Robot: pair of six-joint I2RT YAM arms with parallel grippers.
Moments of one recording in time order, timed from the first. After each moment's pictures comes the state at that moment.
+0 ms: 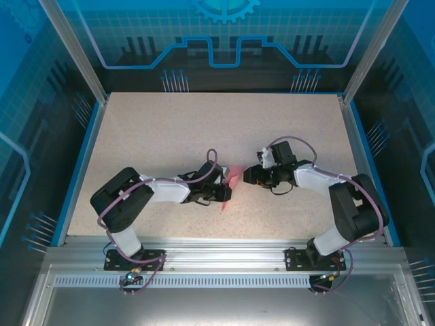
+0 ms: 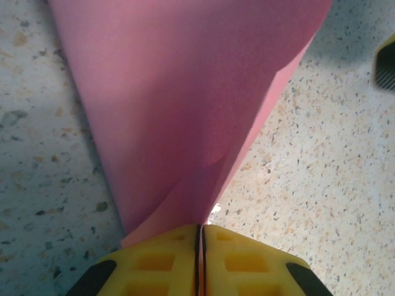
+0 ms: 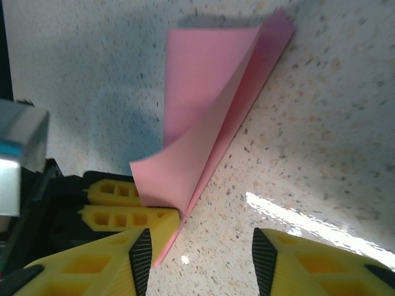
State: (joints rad) left arm -0.75 1.74 0.79 0.05 0.25 -0.66; right arm 0.36 1.56 0.75 -0.23 -0.60 0.54
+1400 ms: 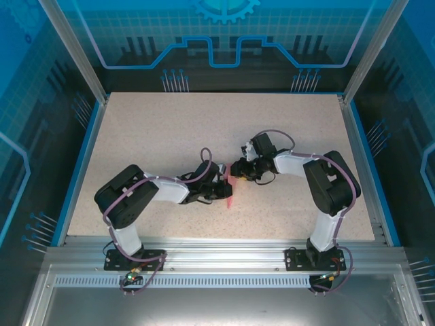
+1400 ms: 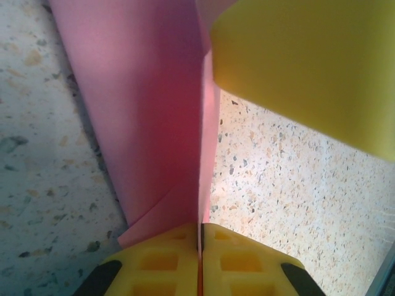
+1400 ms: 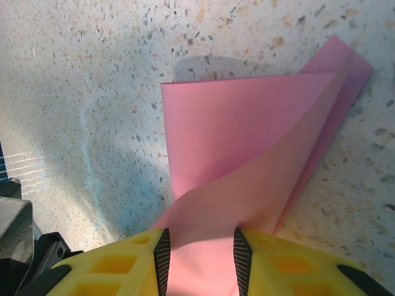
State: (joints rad) left arm -0.72 1.79 0.74 0.25 0.30 -0.85; right arm 0.44 1.84 0.99 -0.20 -0.57 0.60
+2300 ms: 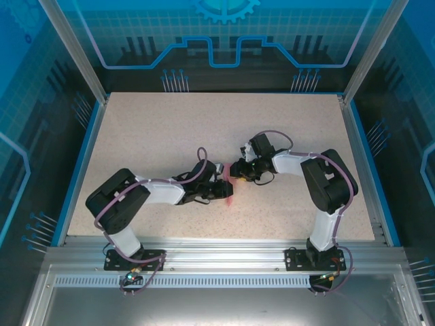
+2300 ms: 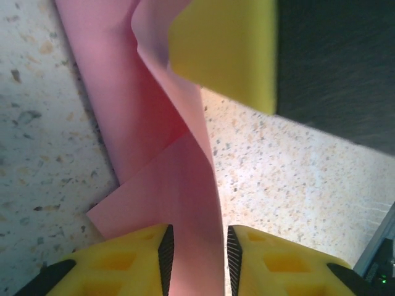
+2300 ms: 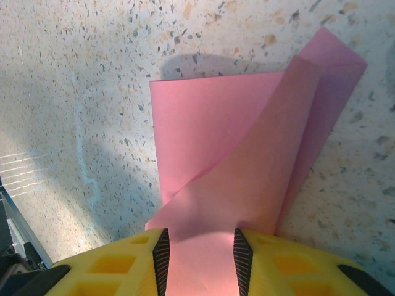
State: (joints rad) left arm -0.71 1.70 0.71 0.20 0.31 -0.85; right arm 0.45 1.87 1.00 -0.20 -0.56 0.60
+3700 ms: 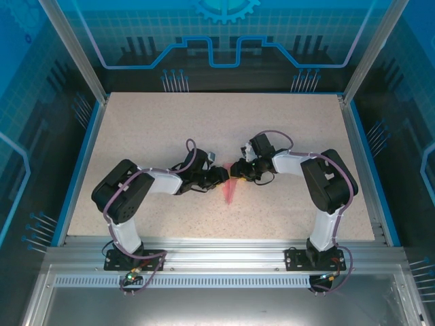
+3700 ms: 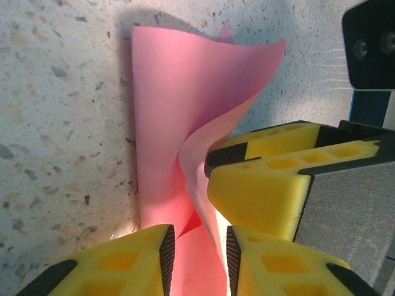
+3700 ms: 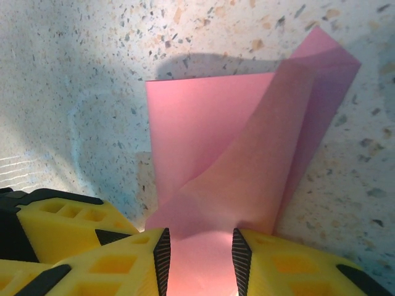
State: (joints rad) left arm -0.56 1.81 0.77 0.32 0.44 -1.03; right arm 0.45 1.87 1.00 -0.21 -0.55 0.60
